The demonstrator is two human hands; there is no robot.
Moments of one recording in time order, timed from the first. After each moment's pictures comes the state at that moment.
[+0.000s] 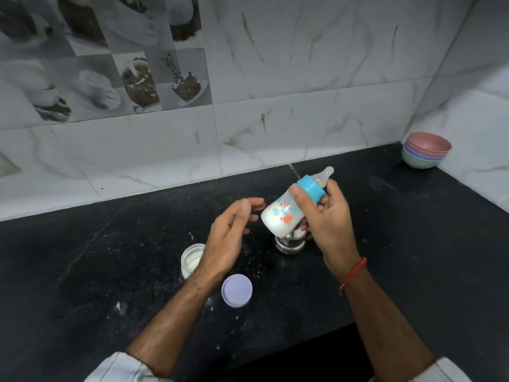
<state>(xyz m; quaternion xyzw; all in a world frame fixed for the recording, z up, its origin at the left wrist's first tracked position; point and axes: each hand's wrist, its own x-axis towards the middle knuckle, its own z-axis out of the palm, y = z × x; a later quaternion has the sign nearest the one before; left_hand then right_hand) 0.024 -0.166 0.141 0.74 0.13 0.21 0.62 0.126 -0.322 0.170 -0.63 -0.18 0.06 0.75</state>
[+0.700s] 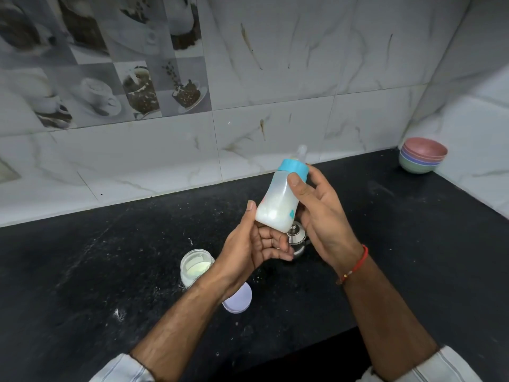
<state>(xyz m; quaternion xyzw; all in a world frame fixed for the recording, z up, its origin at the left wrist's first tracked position) 0.030 -0.194 0.159 0.54 0.08 0.04 0.84 0.122 -0.313 0.203 -0.54 -0.21 0.21 0.79</state>
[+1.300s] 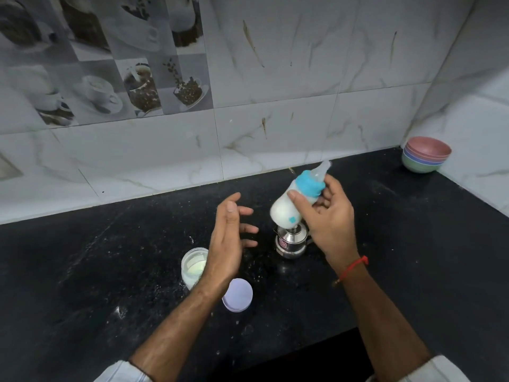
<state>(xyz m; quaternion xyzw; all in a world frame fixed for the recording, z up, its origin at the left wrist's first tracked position) 0.031 -0.171 0.130 0.65 0.16 0.27 0.69 0.138 -0.320 0.168 -0.66 -0.20 0.02 0.72</state>
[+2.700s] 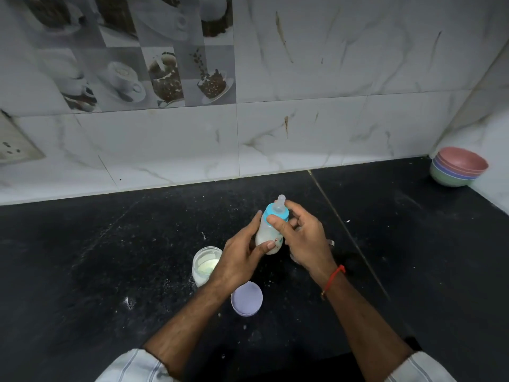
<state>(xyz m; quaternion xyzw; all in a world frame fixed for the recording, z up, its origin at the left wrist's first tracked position) 0.035 -0.138 0.085 0.84 0.16 0.15 0.50 0.149 -0.262 0.104 -0.76 -0.28 0.12 0.58</state>
